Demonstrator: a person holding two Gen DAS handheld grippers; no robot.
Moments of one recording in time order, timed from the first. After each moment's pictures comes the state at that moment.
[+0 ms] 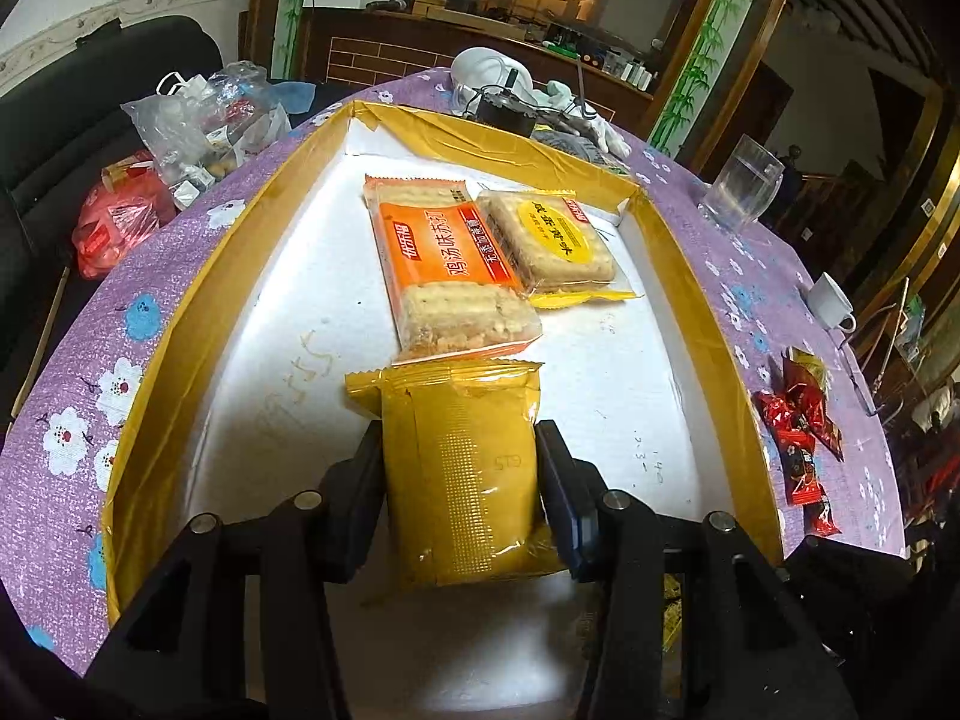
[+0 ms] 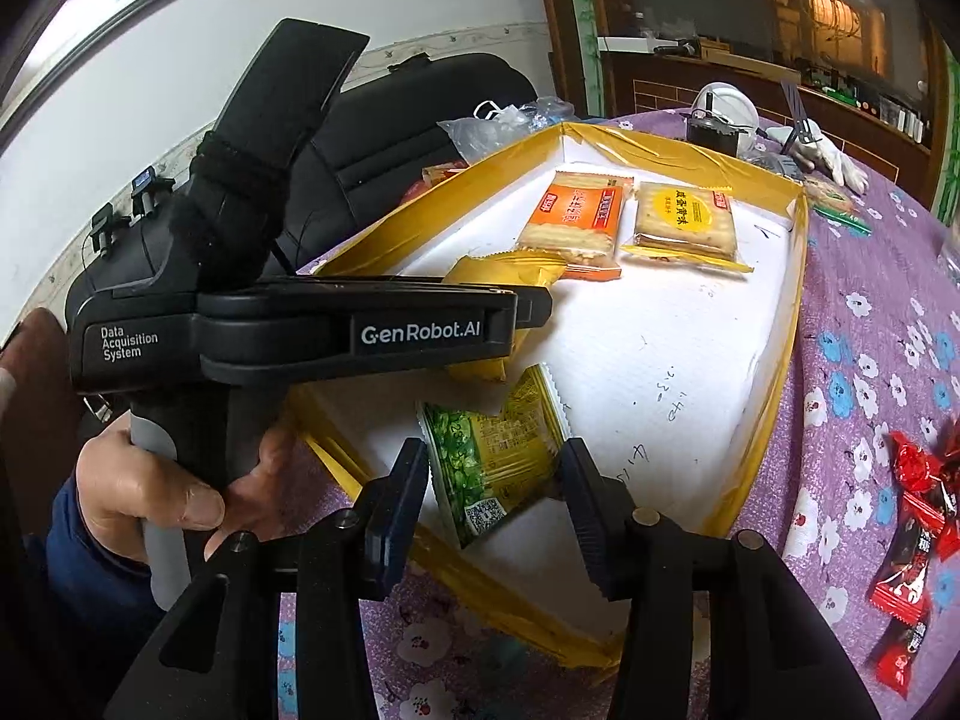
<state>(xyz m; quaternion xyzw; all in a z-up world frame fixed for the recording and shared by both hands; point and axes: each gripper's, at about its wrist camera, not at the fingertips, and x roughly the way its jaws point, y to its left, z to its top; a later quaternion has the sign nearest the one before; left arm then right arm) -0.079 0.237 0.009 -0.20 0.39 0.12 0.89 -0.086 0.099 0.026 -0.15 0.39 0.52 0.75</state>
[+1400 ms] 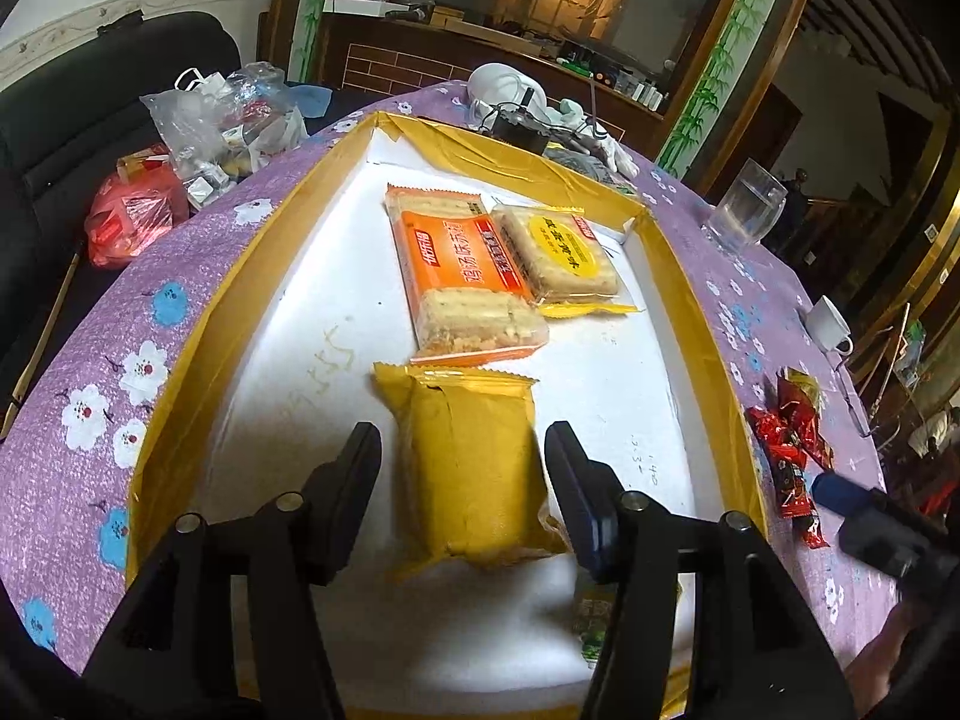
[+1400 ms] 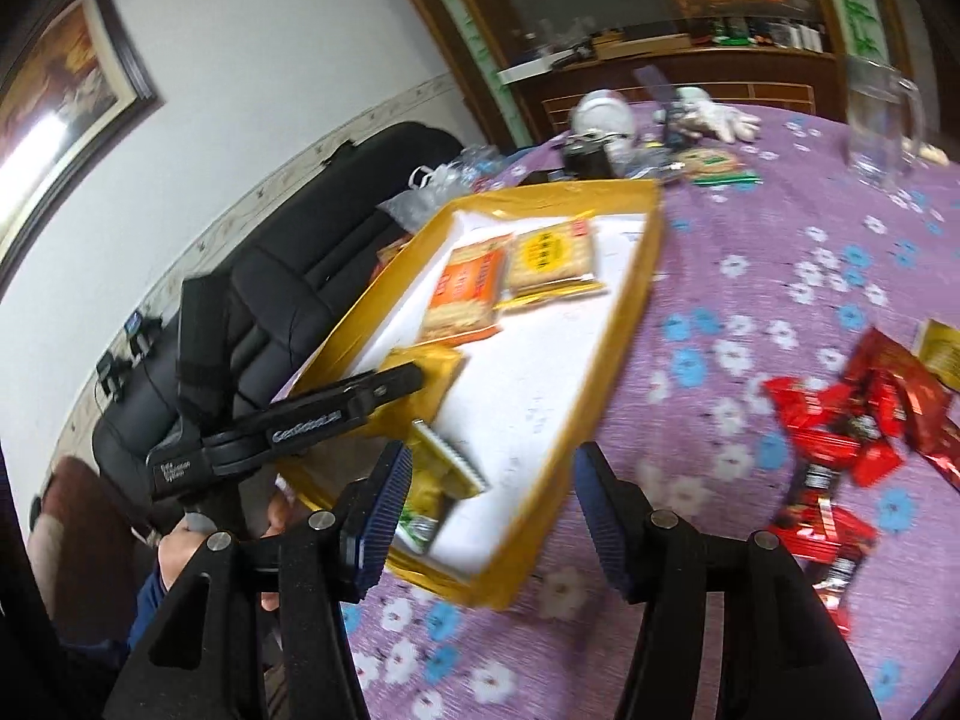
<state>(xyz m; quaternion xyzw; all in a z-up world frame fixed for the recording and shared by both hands) -0.090 0.238 0.015 -0.22 0.38 0.13 0.89 -0.030 0.015 0.064 0.01 0.42 0.47 0.77</state>
